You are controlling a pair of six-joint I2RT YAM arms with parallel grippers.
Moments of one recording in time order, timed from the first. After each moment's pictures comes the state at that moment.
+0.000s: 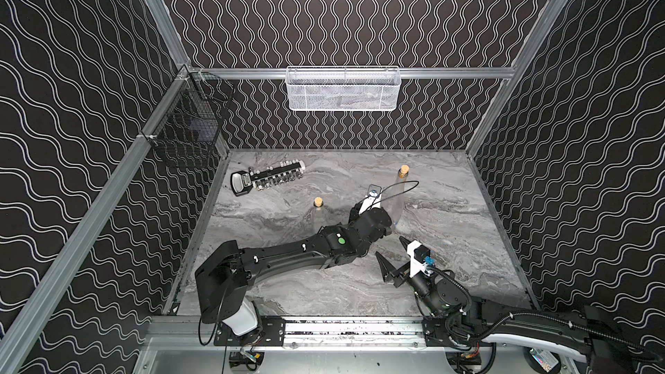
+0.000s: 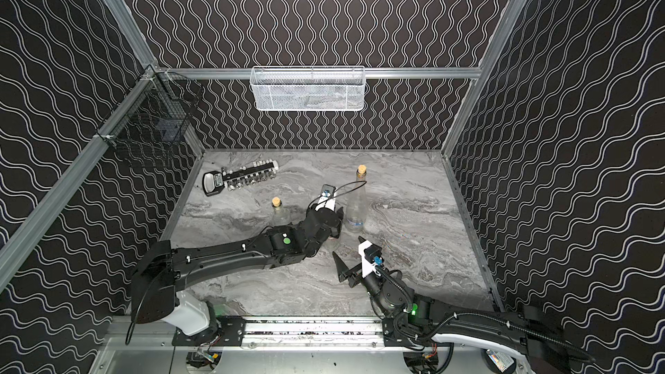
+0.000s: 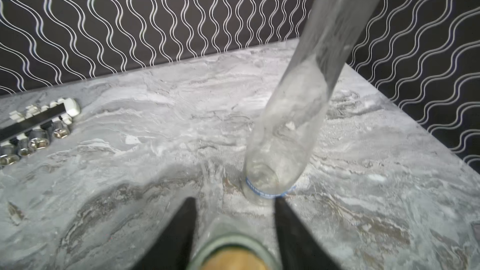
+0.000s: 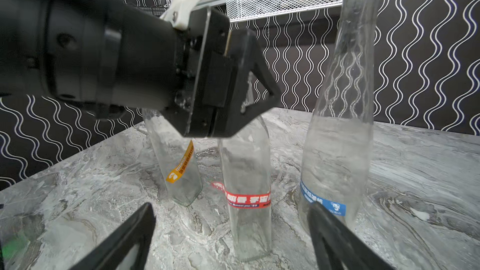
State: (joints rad) left arm -1.13 1.60 1.19 -0.12 -0.67 -0.39; right arm 1.25 0.61 0.06 0.57 0.68 0.09
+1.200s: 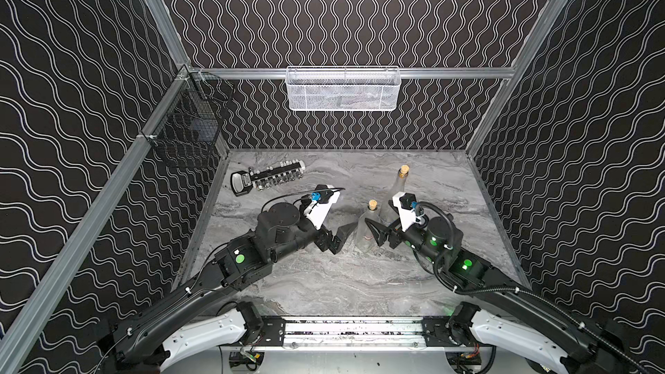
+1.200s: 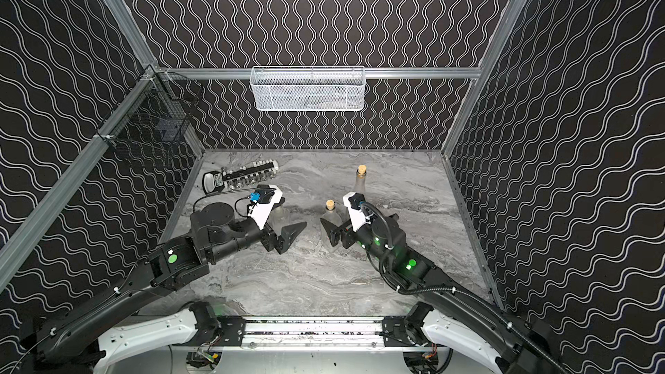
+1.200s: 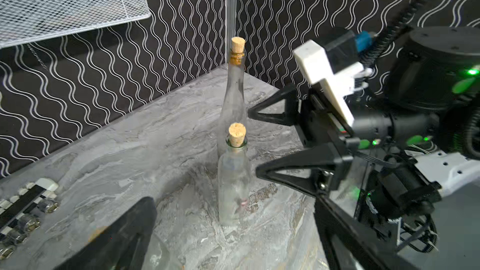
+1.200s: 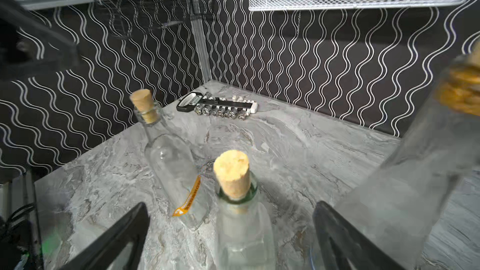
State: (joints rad) left arm -0.93 0.90 1.01 -0.37 -0.04 -0.07; right arm 0.78 0.92 0.63 0.13 0.07 0.11
